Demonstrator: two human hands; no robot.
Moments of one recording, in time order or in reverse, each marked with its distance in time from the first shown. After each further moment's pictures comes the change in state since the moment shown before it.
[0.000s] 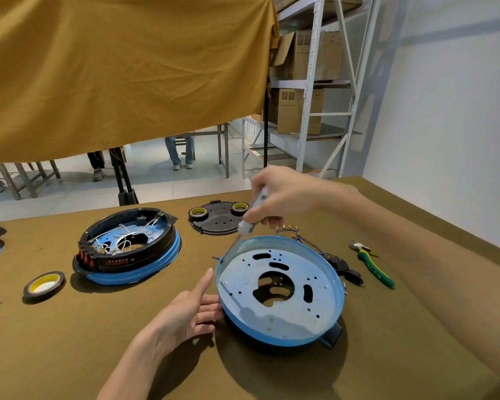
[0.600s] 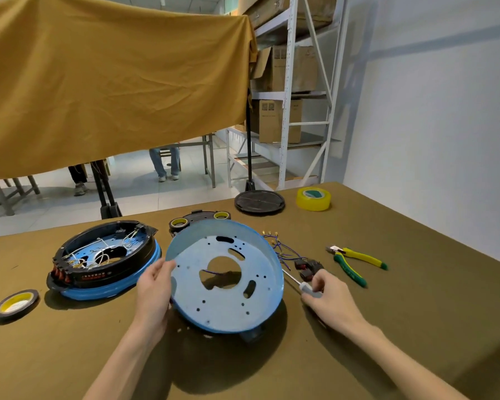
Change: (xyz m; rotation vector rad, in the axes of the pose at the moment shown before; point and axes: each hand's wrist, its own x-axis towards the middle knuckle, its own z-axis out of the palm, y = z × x) left_hand -0.013 0.030 0.019 -0.206 0.428 0.494; right_hand -0.108 0.195 0.140 0.123 0.586 0.438
